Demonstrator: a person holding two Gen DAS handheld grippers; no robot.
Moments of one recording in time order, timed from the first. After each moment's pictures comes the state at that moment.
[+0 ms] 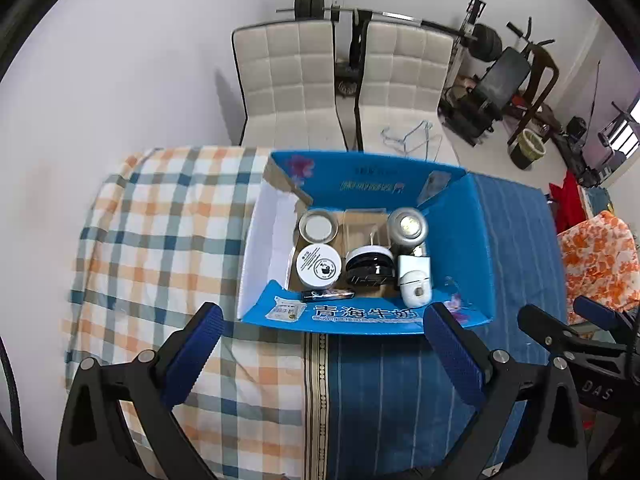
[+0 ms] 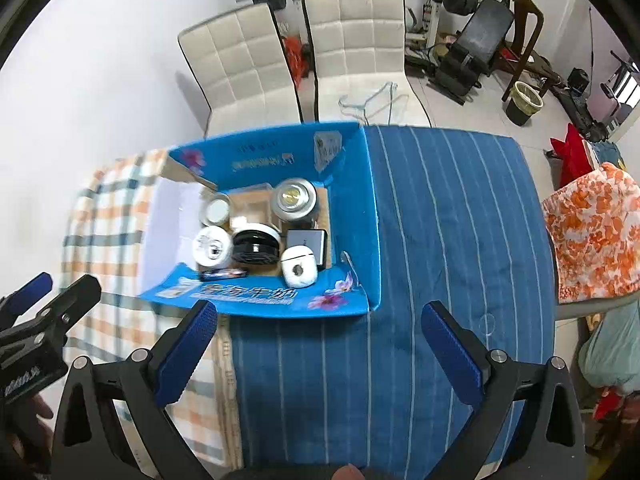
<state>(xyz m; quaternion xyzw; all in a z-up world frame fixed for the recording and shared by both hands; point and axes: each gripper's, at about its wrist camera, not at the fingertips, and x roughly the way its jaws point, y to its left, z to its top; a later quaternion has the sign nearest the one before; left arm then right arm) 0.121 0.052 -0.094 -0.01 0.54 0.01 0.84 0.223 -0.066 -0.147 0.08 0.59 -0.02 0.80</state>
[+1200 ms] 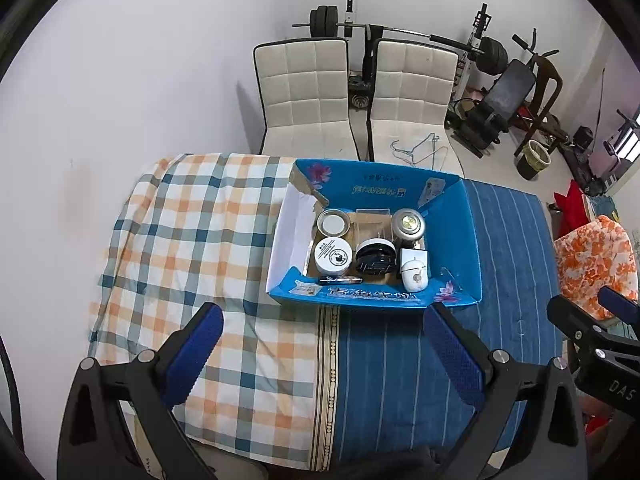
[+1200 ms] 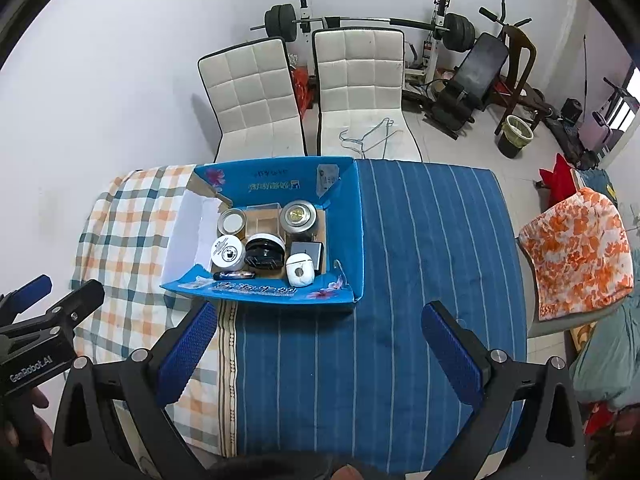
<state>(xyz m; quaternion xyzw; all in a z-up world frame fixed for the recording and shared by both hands) 0.071 0.052 -0.053 -0.01 0.52 0.04 0.85 0.175 -0.062 -0.075 0.05 0.55 -0.02 0.83</state>
